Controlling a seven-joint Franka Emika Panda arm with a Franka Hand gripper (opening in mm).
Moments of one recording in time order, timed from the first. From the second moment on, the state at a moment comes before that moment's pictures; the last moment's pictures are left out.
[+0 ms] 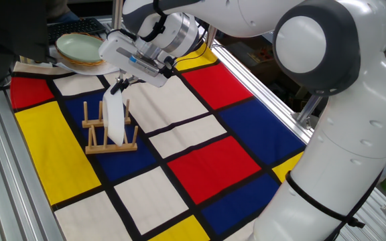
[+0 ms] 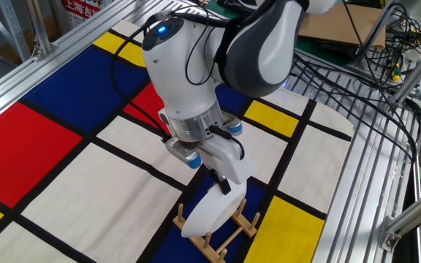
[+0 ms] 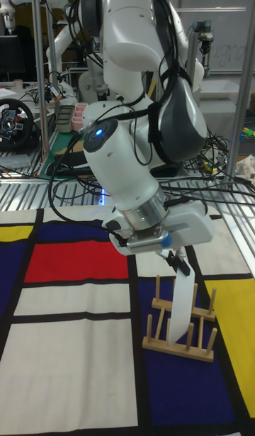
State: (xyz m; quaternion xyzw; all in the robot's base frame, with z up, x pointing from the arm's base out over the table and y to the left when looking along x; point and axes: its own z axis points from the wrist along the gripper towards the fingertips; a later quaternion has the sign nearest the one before) arm 0.565 0.105 0.233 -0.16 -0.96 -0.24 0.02
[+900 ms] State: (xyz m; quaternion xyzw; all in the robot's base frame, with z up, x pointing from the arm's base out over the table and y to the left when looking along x) arm 0.562 0.126 0.236 -0.23 -0.90 -0.36 0.04
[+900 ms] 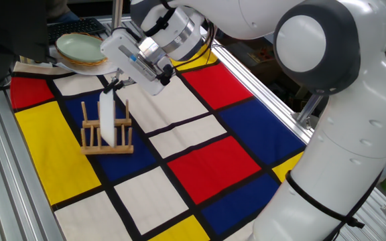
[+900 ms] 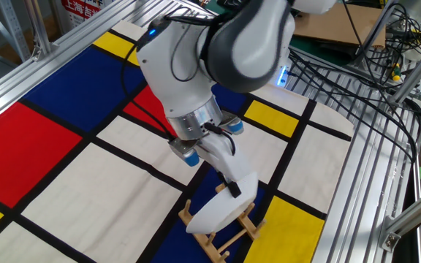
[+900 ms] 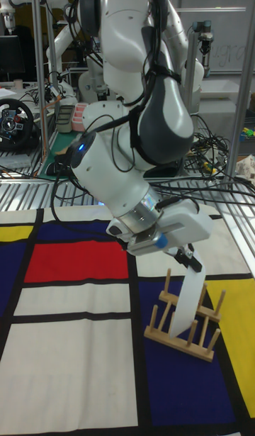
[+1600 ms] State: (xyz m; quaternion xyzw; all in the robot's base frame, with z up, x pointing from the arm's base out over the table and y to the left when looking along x) arm 0.561 0.124 0.248 -0.22 -0.91 -0.36 0.04
